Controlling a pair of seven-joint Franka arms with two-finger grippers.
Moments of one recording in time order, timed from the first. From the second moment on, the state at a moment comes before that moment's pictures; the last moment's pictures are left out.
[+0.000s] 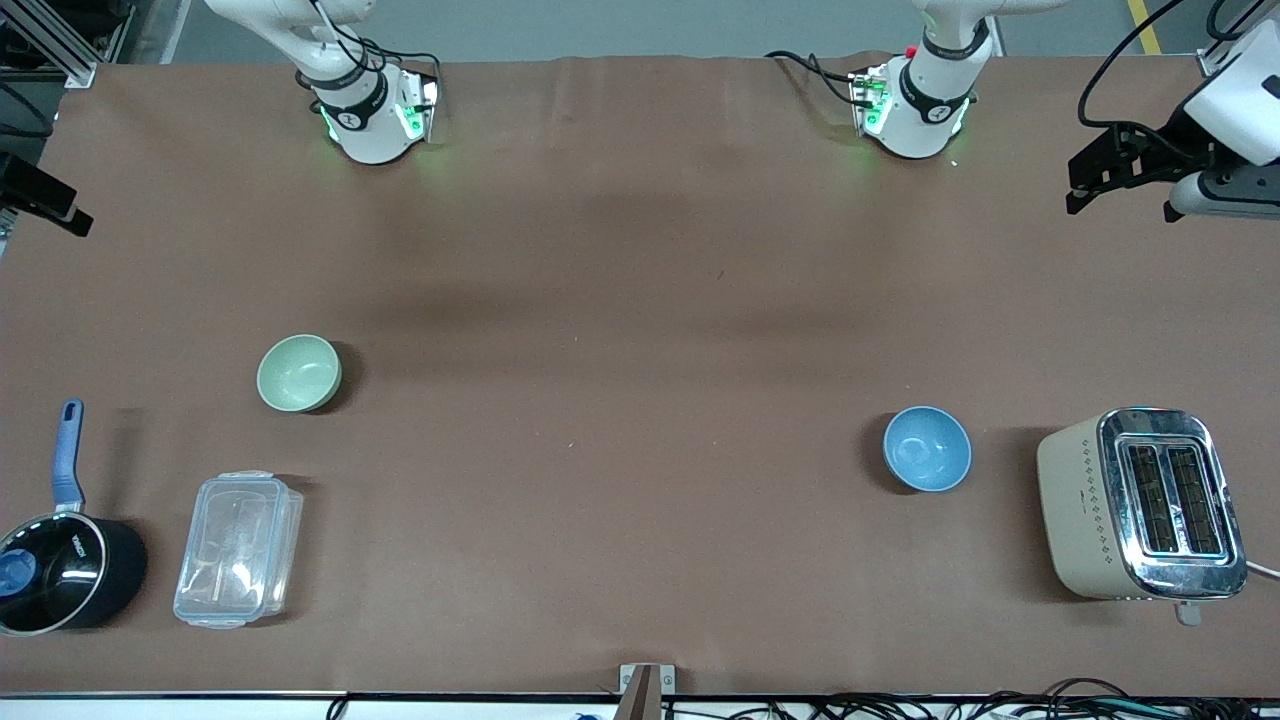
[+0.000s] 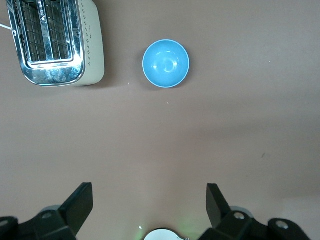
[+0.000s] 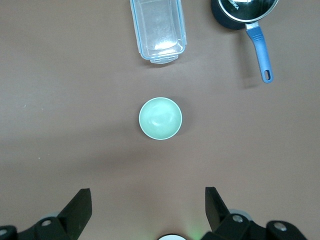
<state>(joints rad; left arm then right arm) 0.03 -0.08 -0.15 -1.54 -0.01 1.44 0.00 -0.04 -0.01 -0.05 -1.42 0.02 1.38 0.07</state>
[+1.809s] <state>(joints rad) 0.06 0.68 -0.14 -1.54 0.04 2.02 0.00 -0.16 0.35 -0.05 -2.29 0.02 2.71 -0.14</state>
